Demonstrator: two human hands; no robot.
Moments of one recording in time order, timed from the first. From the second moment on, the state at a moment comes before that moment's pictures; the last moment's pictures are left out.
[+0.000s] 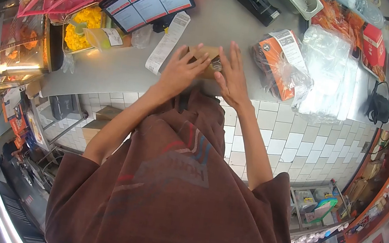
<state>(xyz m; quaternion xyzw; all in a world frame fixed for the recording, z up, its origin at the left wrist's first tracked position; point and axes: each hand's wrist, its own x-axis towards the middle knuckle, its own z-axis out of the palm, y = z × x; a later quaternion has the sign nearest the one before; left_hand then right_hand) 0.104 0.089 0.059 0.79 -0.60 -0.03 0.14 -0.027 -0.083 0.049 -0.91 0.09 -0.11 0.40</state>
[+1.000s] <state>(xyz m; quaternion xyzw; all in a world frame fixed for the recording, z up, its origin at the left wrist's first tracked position) 0.089 0.112 0.046 0.79 -0.23 -0.19 0.54 0.000 -0.081 0.041 -0.78 0.14 0.07 0.60</state>
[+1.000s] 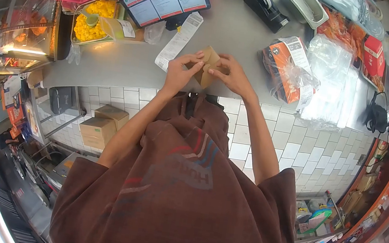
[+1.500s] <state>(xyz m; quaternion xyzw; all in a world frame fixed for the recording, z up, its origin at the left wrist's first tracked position) 0.093 0.114 0.043 0.78 -0.29 -0.20 0.52 -0.003 -0.065 0.025 -0.73 0.20 0.04 0.65</state>
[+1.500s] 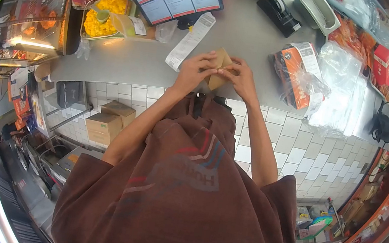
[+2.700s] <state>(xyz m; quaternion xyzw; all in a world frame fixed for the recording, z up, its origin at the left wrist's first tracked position) 0.118 0.129 0.036 0.73 -0.49 -0.21 0.43 -0.011 -0.020 0.077 -0.97 0.12 -0.03 0.22</state>
